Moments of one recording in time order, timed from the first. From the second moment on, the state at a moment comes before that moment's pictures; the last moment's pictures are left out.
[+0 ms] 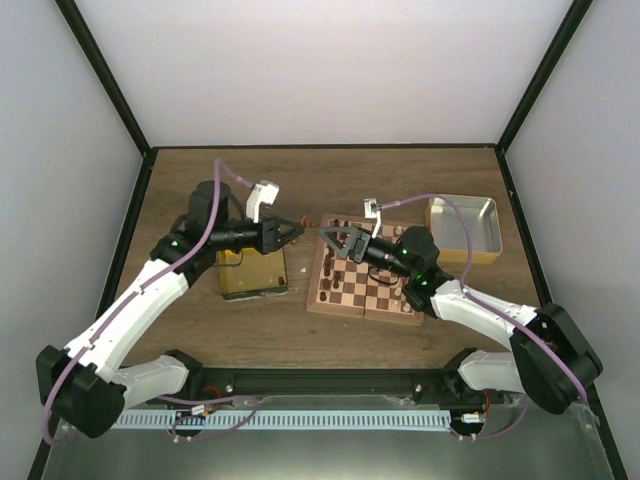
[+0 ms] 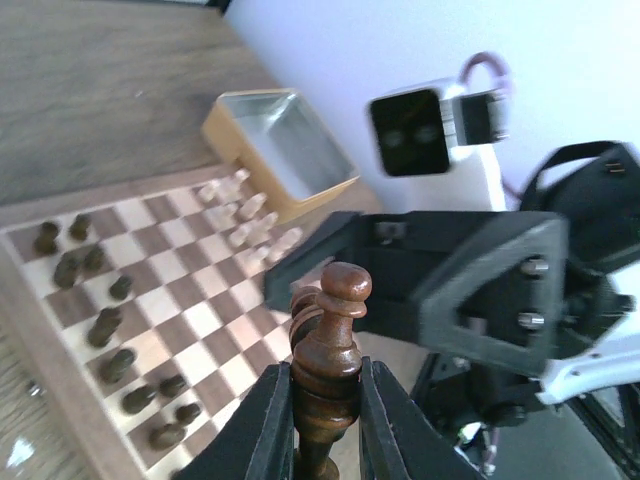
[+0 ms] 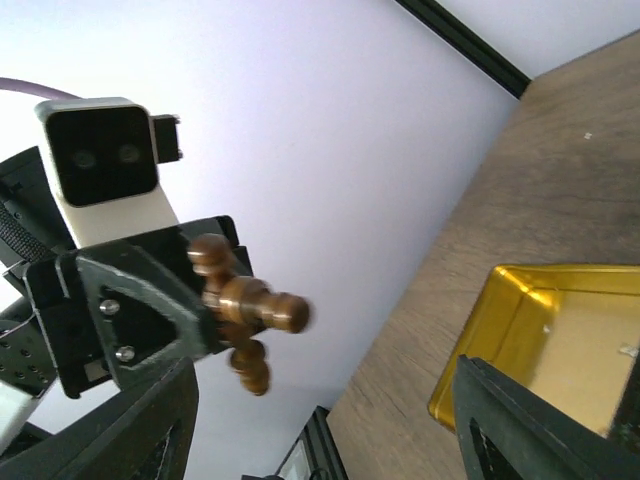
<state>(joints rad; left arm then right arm) -0.48 1.15 1.01 -0.35 0.66 -0.39 0.64 1.24 0.55 0.77 -0.52 1.00</state>
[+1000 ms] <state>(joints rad) -0.49 1.06 1.01 -0.03 0.91 -0.58 0.65 1.24 0.70 1.04 -0.71 1.23</state>
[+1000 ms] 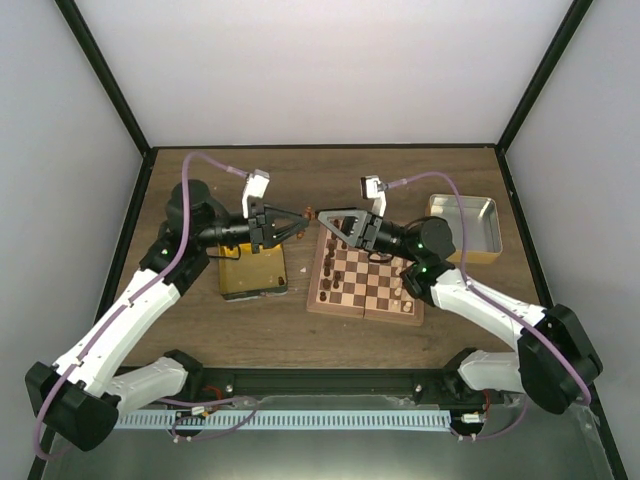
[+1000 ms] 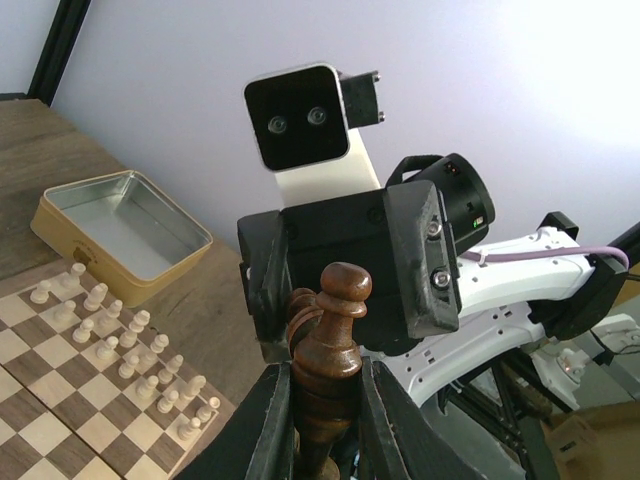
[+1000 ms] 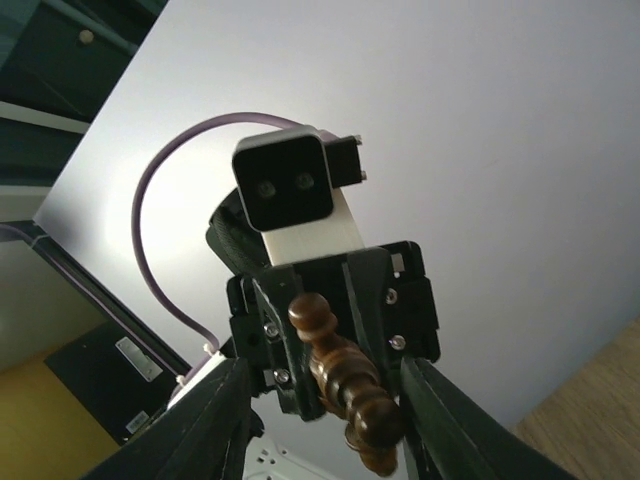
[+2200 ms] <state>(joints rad) -0.49 1.11 0.88 -0.44 -0.16 -0.48 0.65 1.17 0.85 -0.18 -0.08 0.62</state>
